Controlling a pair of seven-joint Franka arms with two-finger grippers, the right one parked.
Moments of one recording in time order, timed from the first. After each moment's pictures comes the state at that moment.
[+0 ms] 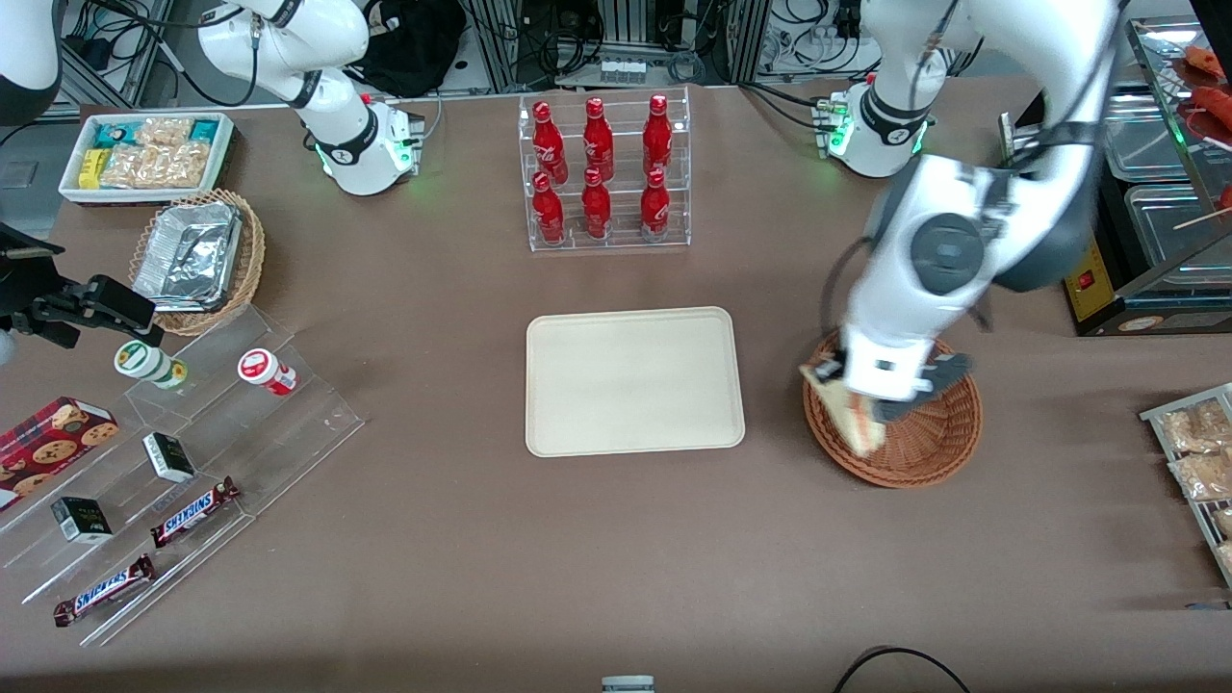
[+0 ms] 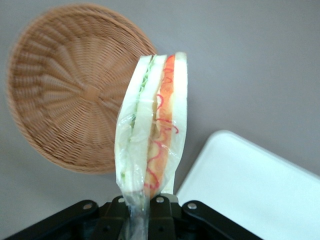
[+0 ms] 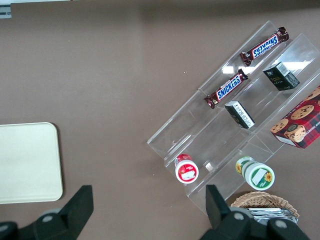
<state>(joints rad) -0.32 0.26 -0.14 -1.77 0.06 1.95 -0.94</state>
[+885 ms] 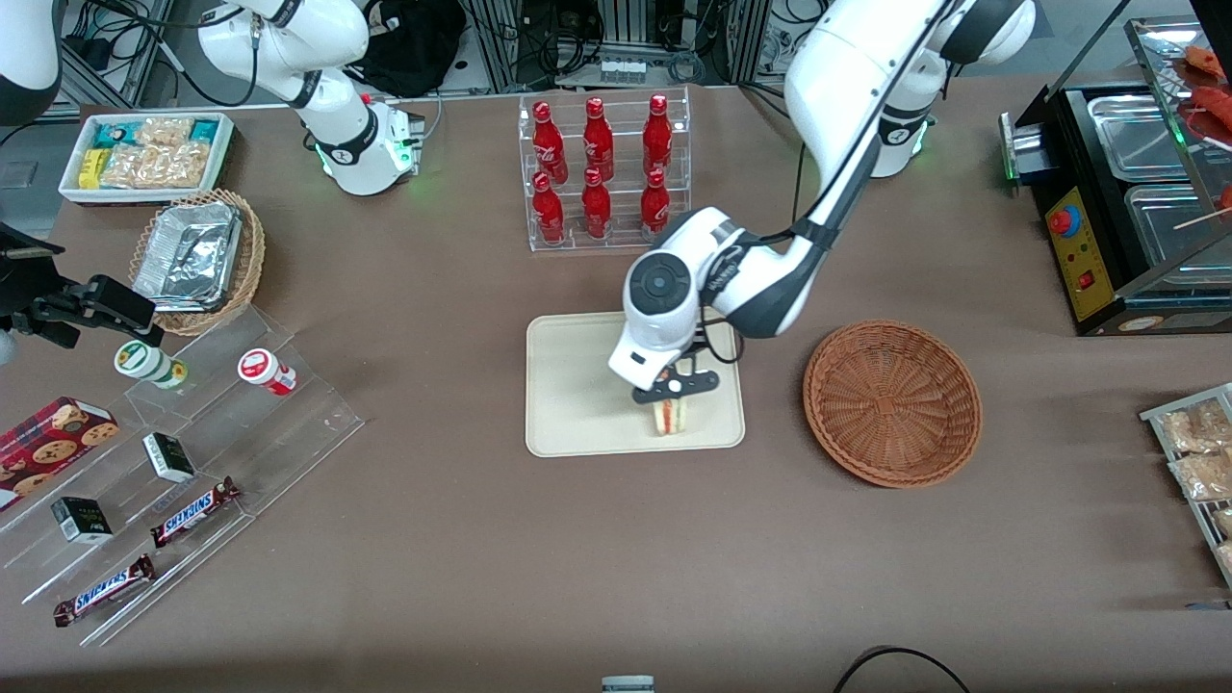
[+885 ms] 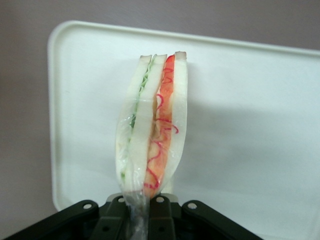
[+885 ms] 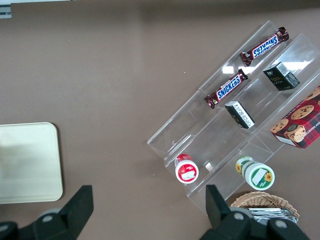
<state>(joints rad) -0.62 0.64 -0.16 -1.54 0.06 2.07 -0.94</state>
